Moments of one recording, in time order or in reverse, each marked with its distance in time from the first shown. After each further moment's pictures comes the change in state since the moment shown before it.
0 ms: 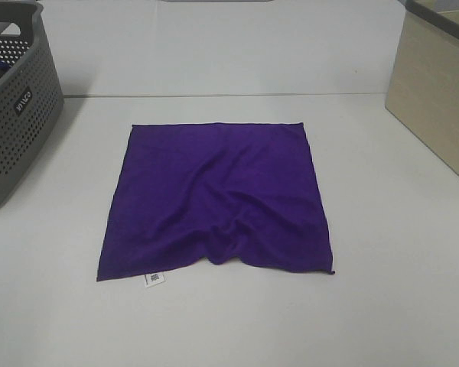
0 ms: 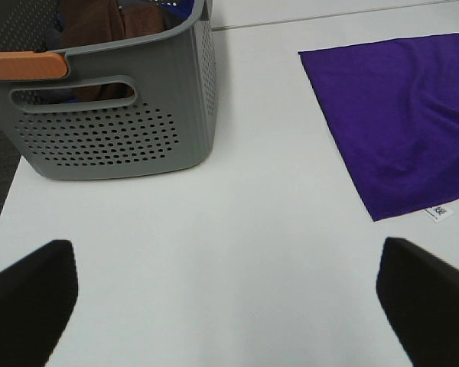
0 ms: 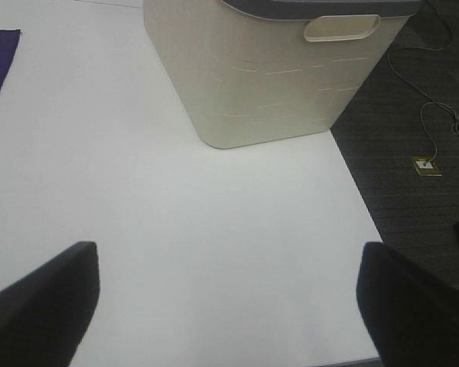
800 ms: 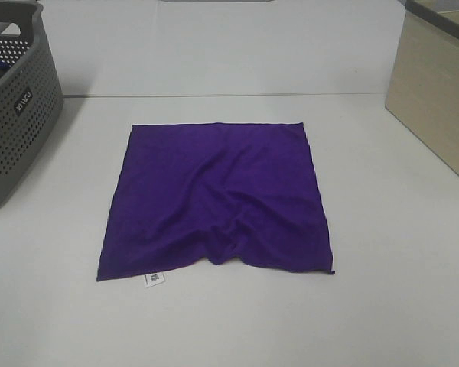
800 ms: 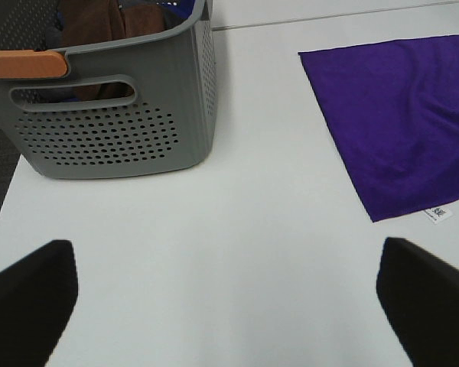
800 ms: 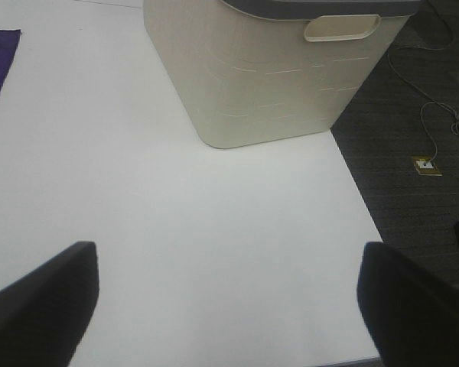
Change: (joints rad) left arm 0.000 0.000 0.000 0.000 0.000 -0.007; right arm 0.000 0.000 0.000 0.000 0.000 0.001
